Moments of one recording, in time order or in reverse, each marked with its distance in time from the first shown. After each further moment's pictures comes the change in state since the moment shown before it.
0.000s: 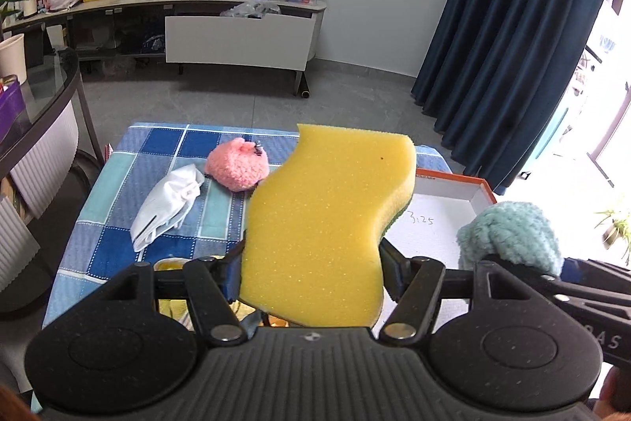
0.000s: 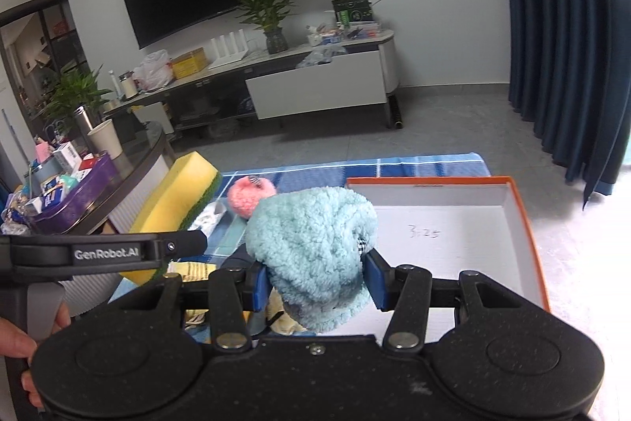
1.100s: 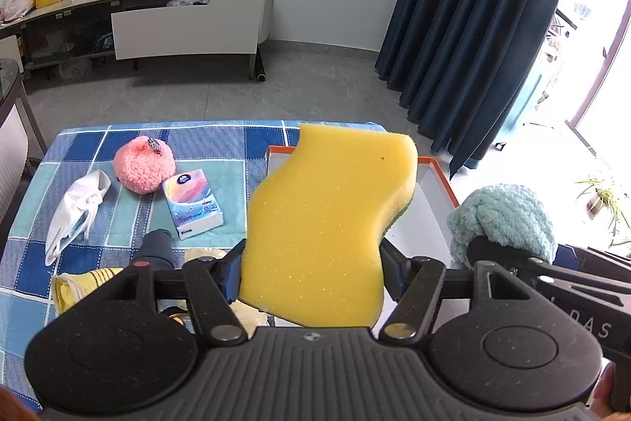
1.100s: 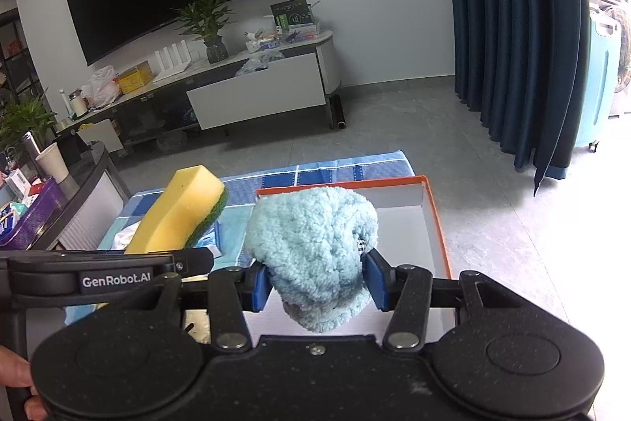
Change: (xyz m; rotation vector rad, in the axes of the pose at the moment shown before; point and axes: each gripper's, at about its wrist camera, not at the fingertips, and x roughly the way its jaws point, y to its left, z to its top) left arm 0.043 -0.071 0.005 0.075 0.055 -0.058; right arm -0.005 -0.069 0.005 0.075 -0.004 -0.131
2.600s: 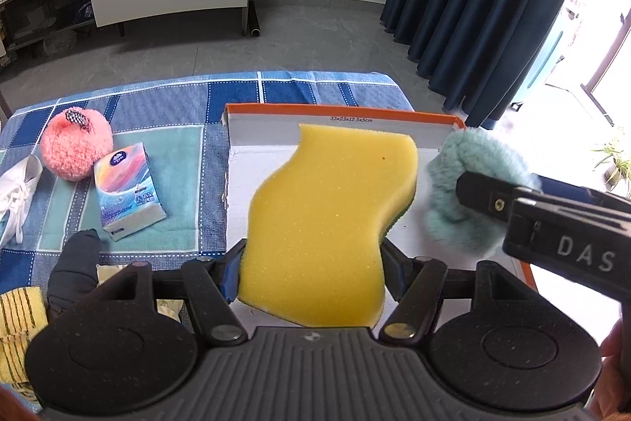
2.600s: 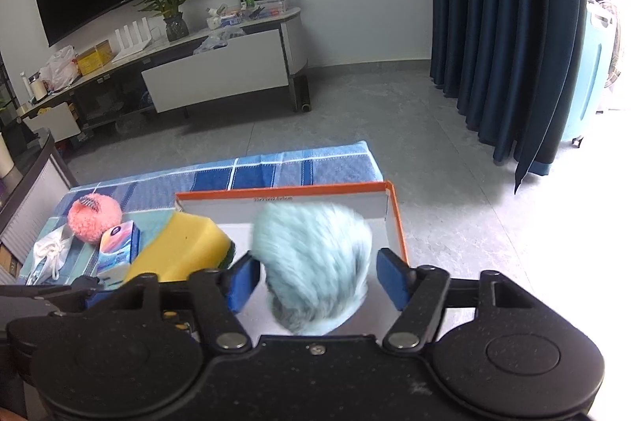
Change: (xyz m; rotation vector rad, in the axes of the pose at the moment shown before) left arm 0.090 -0.027 0.007 0.016 0.138 0.027; right arm 0.087 -0.036 0.023 -0.012 0.050 -0.094
